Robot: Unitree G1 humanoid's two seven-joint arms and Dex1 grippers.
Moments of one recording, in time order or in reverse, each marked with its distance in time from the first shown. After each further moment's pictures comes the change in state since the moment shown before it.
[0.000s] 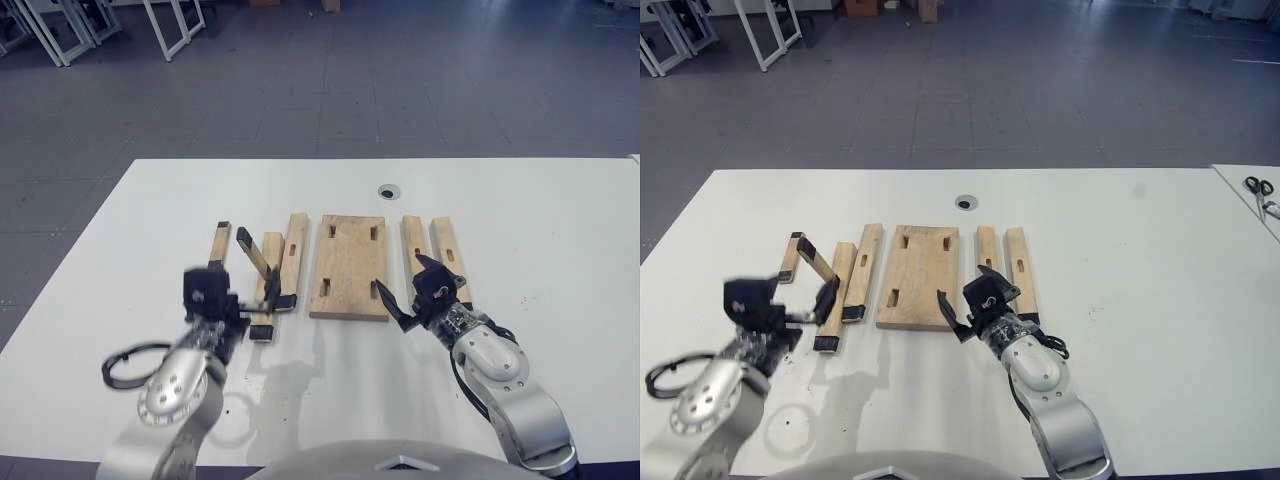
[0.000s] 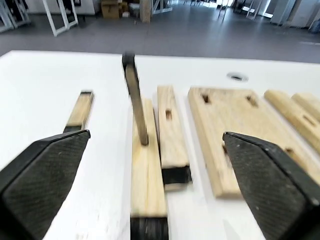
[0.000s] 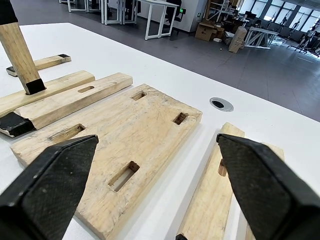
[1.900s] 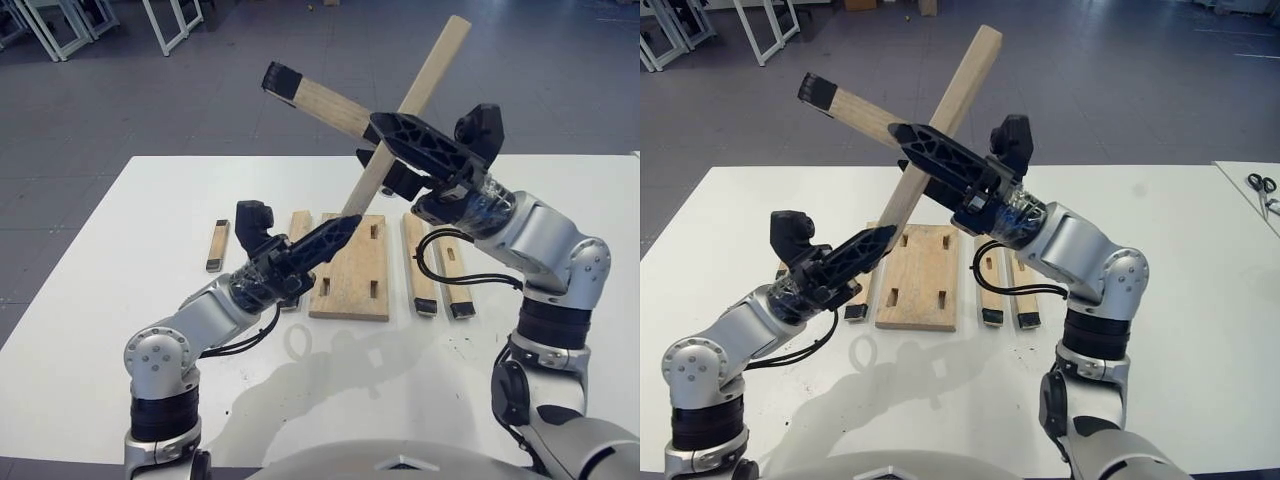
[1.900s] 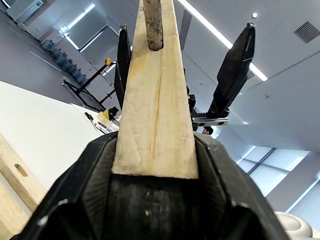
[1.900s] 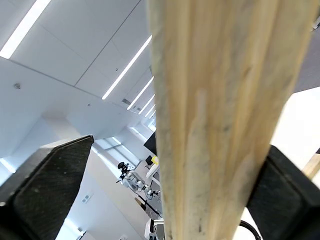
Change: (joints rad) left arm -0.672 0.153 0.074 0.569 -1.292 0.027 -0.378; right arm -0.757 0.049 -0.564 0.564 1.985 0.479 -0.335
